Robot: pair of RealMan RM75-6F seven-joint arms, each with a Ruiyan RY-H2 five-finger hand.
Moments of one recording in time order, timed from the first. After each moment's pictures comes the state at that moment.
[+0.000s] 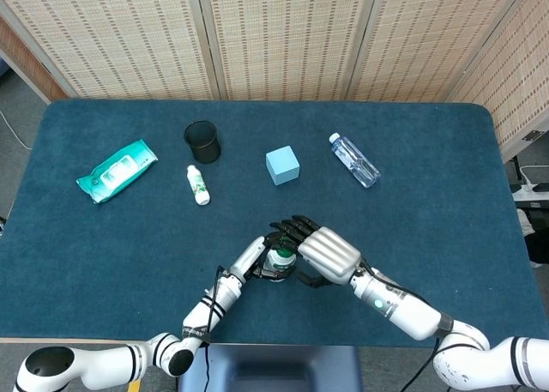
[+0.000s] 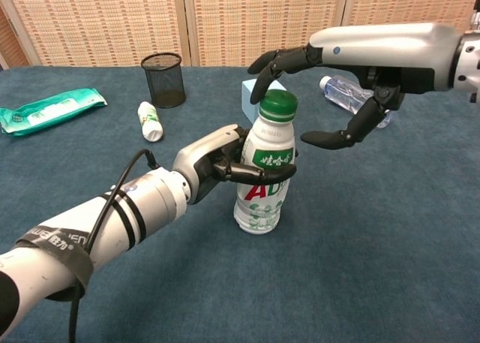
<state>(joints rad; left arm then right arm) -0.75 -1.96 -0.27 -1.27 1.26 0.84 -0.62 0.75 -1.14 0.15 -1.97 -1.39 0.81 -0.14</state>
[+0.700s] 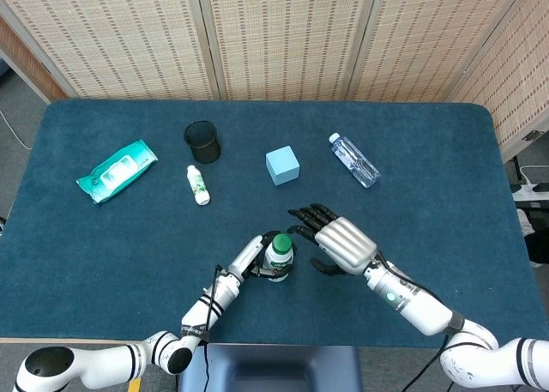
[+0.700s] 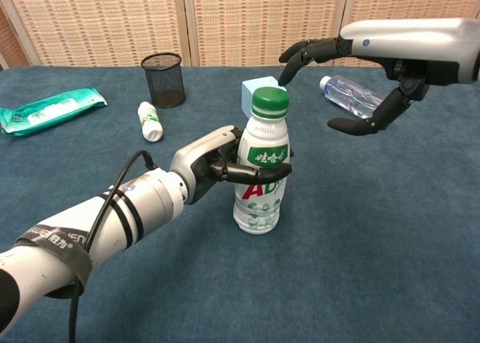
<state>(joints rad) -0.74 -1.97 -0.26 -1.24 1.28 0.83 -0.64 0.72 -1.14 0.13 -1.90 -1.40 0.89 -0.12</state>
